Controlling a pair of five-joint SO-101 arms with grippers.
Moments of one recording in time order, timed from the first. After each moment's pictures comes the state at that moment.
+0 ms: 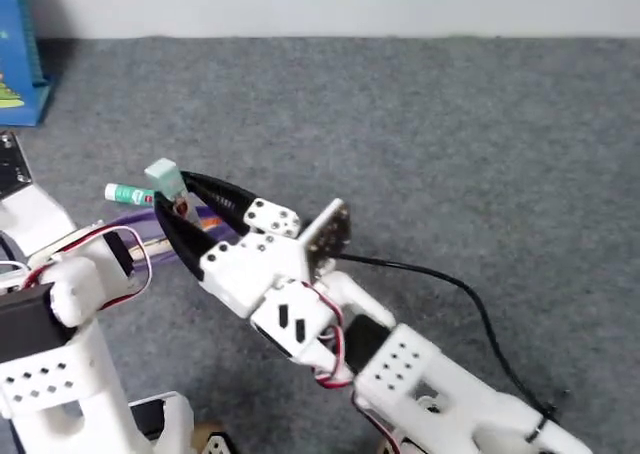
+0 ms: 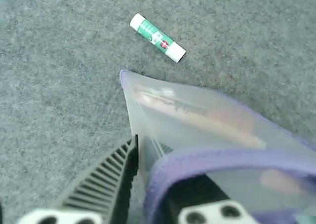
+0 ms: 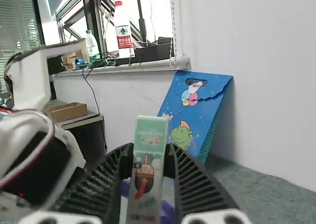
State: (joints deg) left arm -20.3 -47.6 18.9 99.5 20.5; right arm -53.4 -39.3 57.1 -20.3 -10.1
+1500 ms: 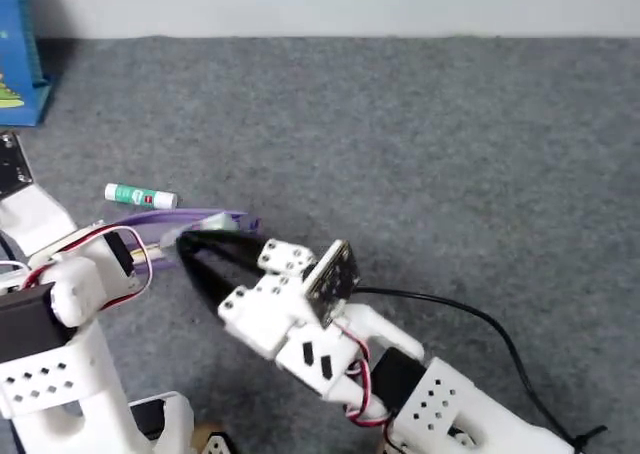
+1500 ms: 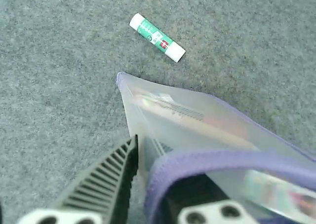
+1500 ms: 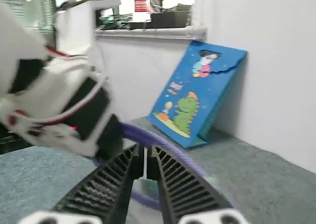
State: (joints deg) left arm -20.3 -47.5 18.9 99.5 20.5; right arm -55.6 -58.9 64.6 -0.3 -4.2
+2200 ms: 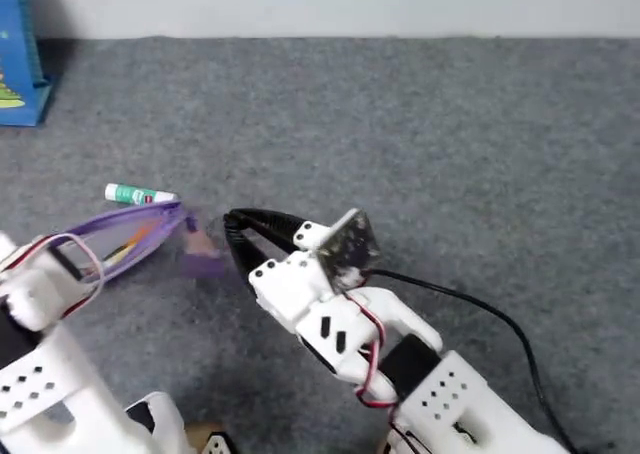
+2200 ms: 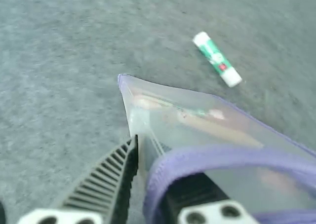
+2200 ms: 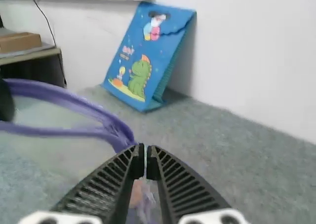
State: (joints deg) left arm -38.4 -47.5 18.9 99.5 18.4; right arm -47.4 -58.6 64.6 10.0 -4.2
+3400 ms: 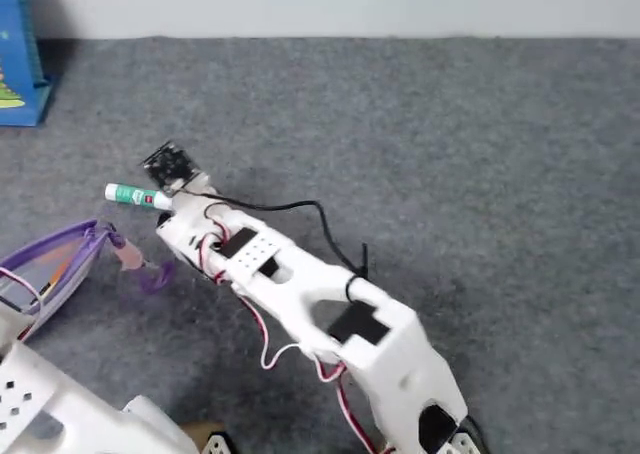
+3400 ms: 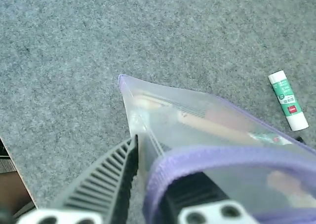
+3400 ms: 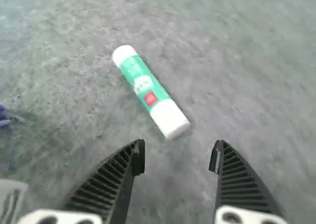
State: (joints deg) left arm -58.9 -47.5 18.2 99.5 12.6; right arm -49.9 35.8 -1.7 10.0 0.2
